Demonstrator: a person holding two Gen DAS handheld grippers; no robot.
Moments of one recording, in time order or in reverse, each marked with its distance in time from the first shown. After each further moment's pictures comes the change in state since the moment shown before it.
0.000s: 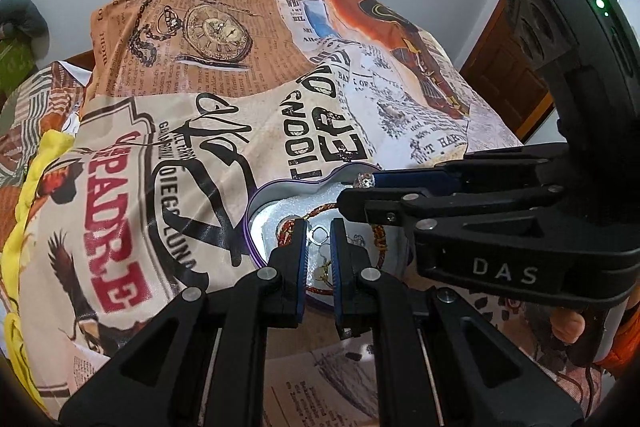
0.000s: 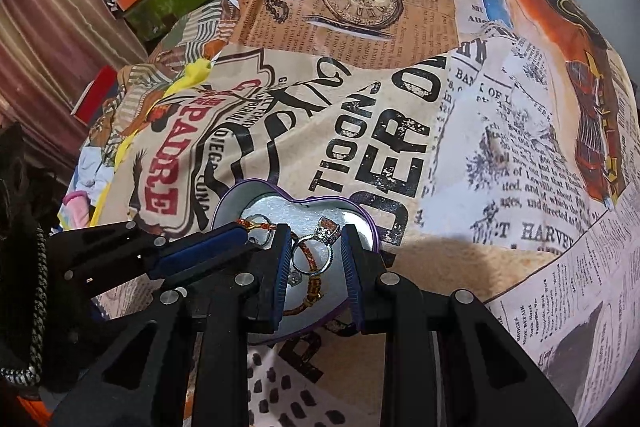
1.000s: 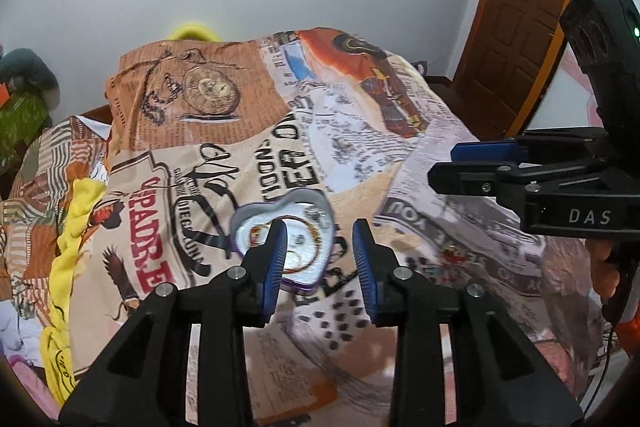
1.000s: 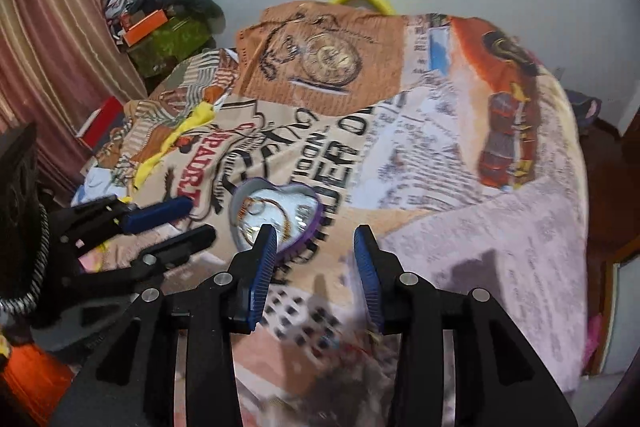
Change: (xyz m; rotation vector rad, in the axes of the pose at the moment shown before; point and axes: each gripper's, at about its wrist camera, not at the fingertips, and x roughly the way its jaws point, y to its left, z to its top) left arm -0.084 -0.067 -0.005 0.121 -0.099 0.055; right arm -0.114 -0.010 -0.043 -0.009 -0.178 -0.088
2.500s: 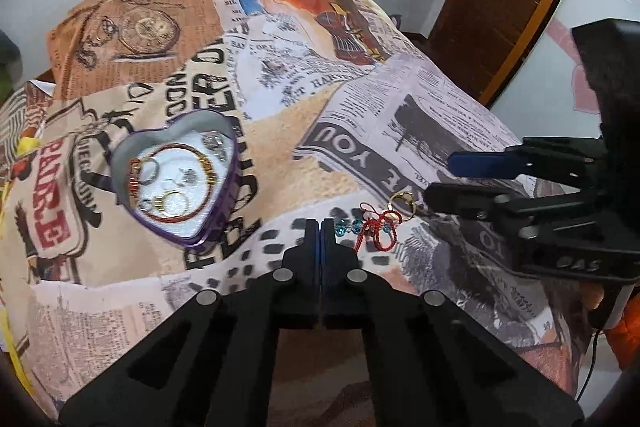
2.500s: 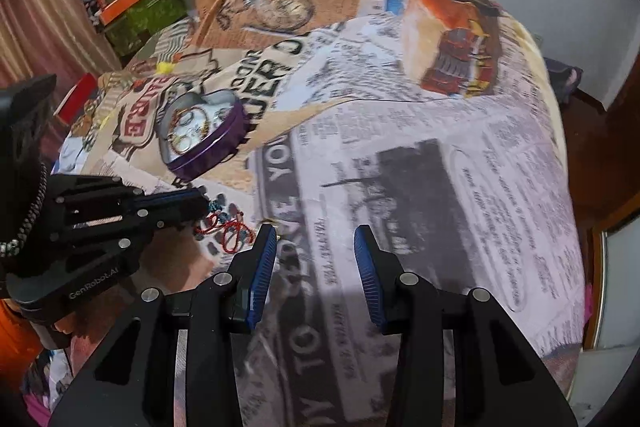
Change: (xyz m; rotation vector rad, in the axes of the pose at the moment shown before) left arm 0.065 -0.047 -0.035 0.001 0.164 -0.097; right arm 0.016 -0.052 -0.071 0.017 0.091 -0.039
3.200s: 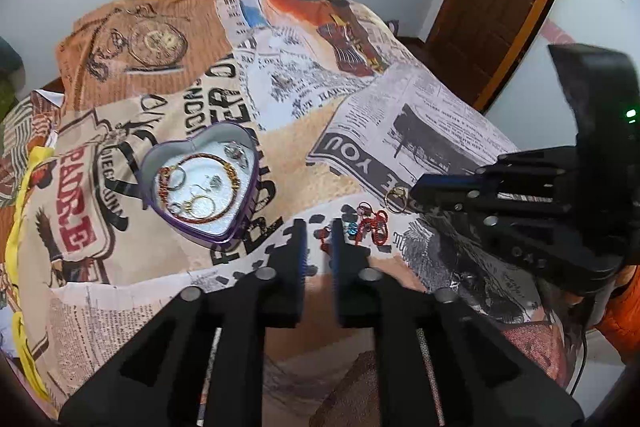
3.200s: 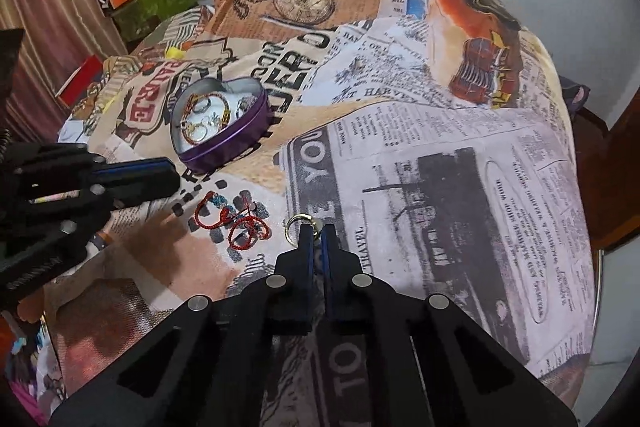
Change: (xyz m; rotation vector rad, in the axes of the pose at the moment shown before) left arm -0.022 0.006 0.001 0.015 -0.005 -0.014; right arm 0.007 0.022 -0.001 -0.049 -0.012 -0.020
